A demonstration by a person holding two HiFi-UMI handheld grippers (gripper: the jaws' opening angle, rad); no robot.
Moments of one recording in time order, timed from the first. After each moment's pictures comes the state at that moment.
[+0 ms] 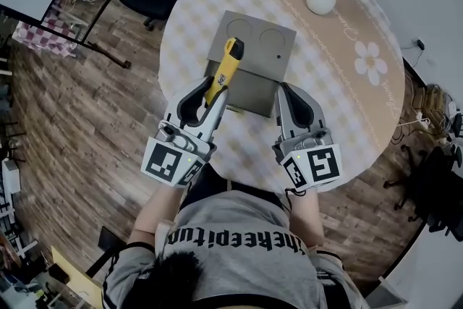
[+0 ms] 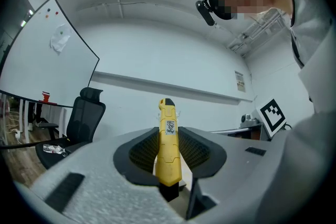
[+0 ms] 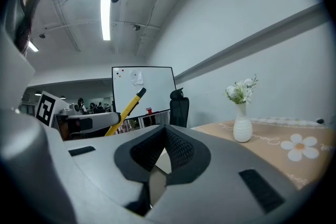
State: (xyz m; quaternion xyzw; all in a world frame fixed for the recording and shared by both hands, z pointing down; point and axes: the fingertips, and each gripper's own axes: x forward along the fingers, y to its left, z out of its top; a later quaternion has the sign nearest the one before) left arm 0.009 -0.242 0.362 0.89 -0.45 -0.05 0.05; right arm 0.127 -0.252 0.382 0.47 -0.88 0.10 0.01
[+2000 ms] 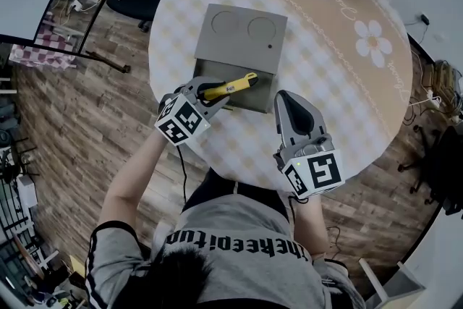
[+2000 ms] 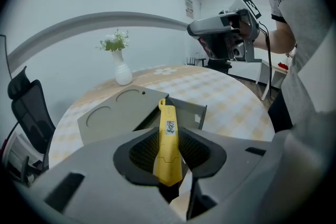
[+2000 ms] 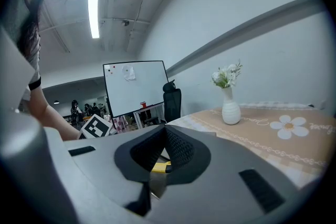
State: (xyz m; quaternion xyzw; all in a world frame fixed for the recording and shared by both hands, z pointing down) left arm 0.051 -0.250 0.580 0.92 -0.15 0.37 0.01; right arm 0.158 -0.236 0.428 0.49 -0.86 0.15 0.02
